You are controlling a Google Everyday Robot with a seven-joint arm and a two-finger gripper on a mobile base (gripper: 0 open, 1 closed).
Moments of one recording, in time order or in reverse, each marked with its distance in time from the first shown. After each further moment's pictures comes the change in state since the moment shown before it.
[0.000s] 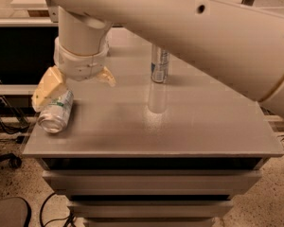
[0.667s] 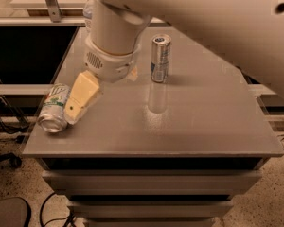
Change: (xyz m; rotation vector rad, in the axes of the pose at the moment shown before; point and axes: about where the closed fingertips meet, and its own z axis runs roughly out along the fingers) arm 0.058 -0.030 -0.039 0.035 0.013 -0.230
